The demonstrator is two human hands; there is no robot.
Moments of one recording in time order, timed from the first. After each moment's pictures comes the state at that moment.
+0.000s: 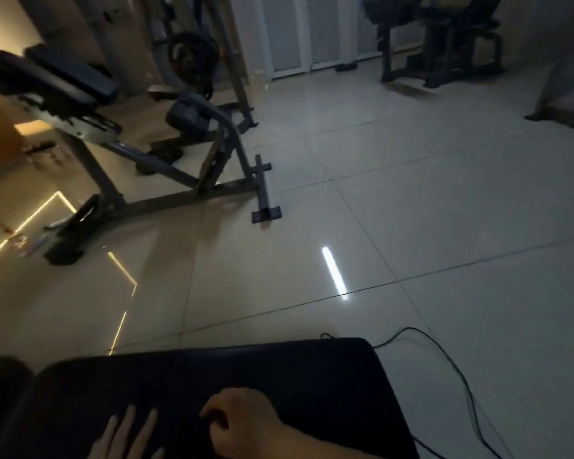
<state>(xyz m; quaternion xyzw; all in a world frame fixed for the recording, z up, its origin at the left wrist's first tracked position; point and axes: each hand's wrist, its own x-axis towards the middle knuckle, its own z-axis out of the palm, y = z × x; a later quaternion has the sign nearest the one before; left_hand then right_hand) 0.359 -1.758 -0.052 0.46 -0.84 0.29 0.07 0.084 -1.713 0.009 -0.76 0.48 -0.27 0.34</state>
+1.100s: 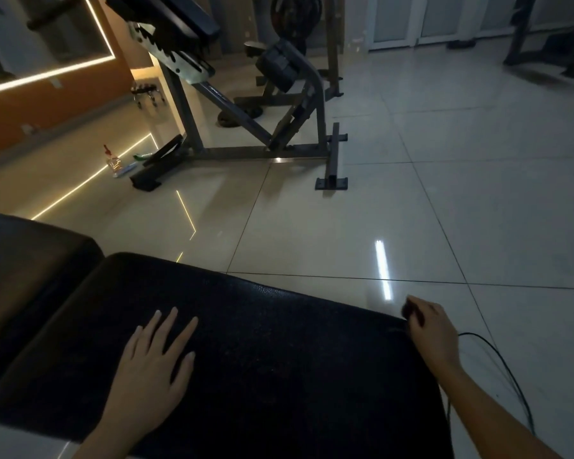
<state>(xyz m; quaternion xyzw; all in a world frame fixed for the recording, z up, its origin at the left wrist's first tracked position) 0.329 -1.676 -0.008 0.68 -0.73 0.06 -0.01 -0.144 -1.768 -0.133 -0.56 0.75 -0.33 0.15</state>
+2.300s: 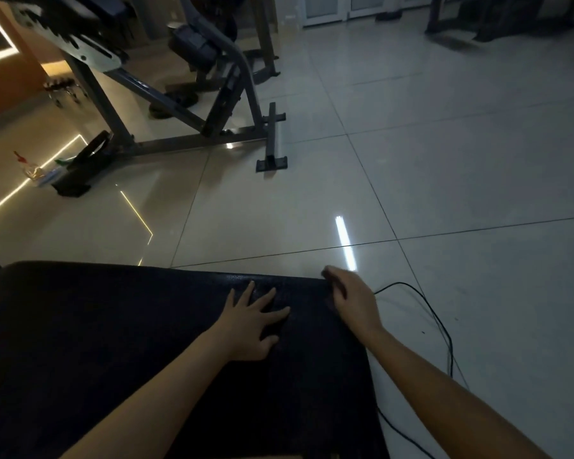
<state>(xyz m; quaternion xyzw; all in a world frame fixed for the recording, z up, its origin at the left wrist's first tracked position) 0.098 -1.738 -0.038 0.44 -0.87 -0.09 -0.21 -0.146 -1.739 -0.143 -0.63 0.65 -0.40 0.15</state>
